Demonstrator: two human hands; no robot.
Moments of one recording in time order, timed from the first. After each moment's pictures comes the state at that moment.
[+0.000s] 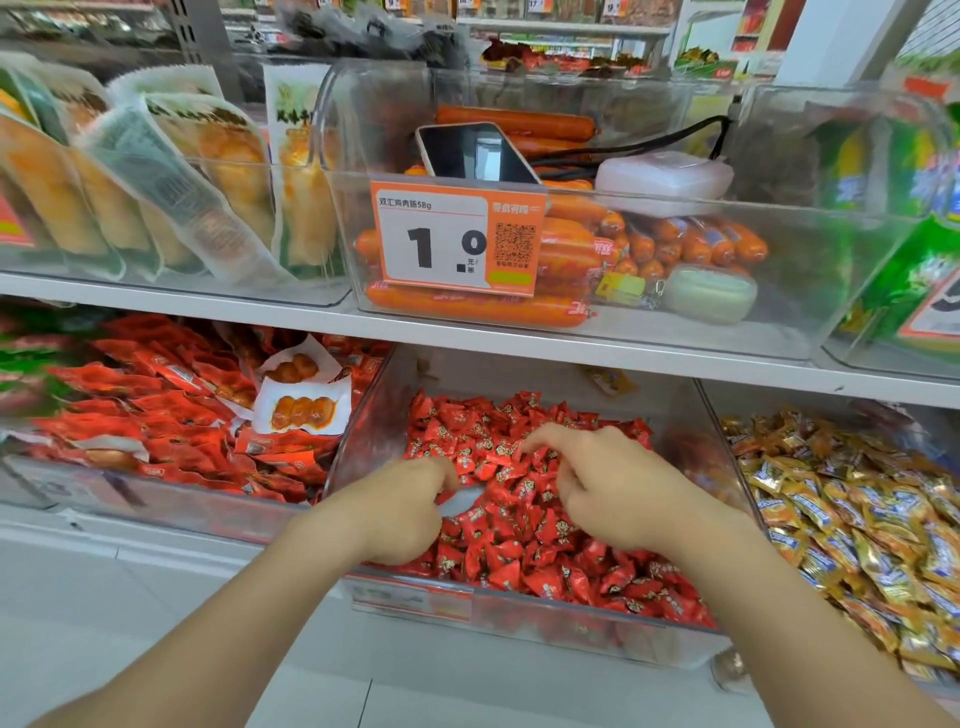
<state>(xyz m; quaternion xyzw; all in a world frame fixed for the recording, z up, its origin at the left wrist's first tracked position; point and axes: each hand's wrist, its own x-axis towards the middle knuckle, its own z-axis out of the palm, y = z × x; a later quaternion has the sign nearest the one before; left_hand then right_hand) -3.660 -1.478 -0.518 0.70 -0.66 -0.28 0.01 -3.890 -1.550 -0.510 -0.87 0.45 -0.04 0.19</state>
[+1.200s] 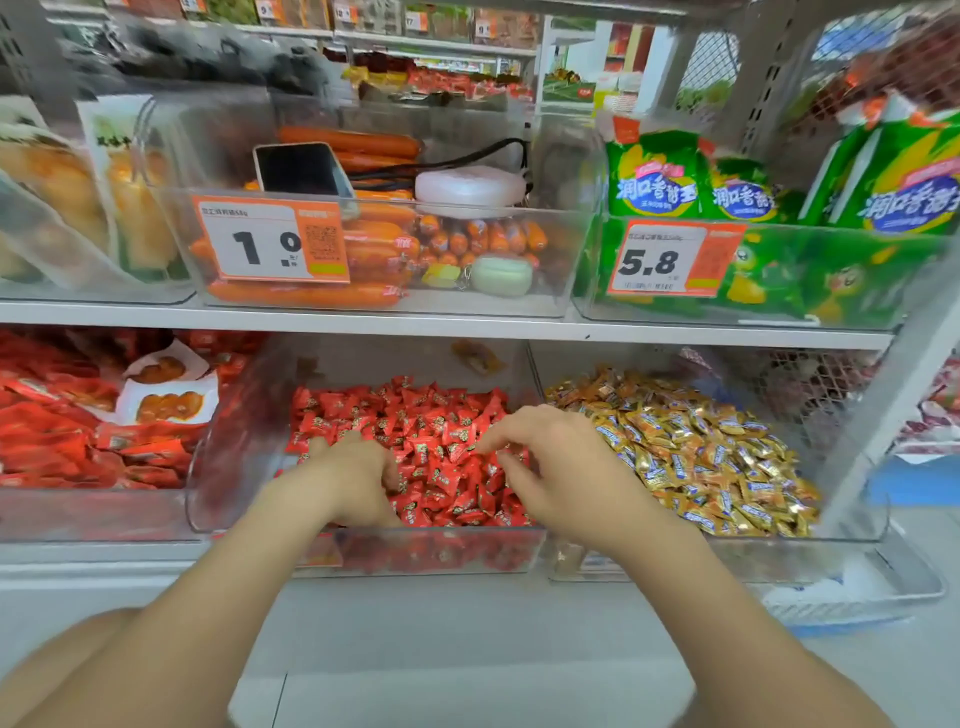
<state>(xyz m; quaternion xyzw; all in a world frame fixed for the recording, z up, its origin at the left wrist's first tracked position) -3.735 -1.487 -0.527 0.71 -0.68 -0.18 -0.07 -3.993 -1.471 -0.484 -0.88 0.43 -0.21 0.08</state>
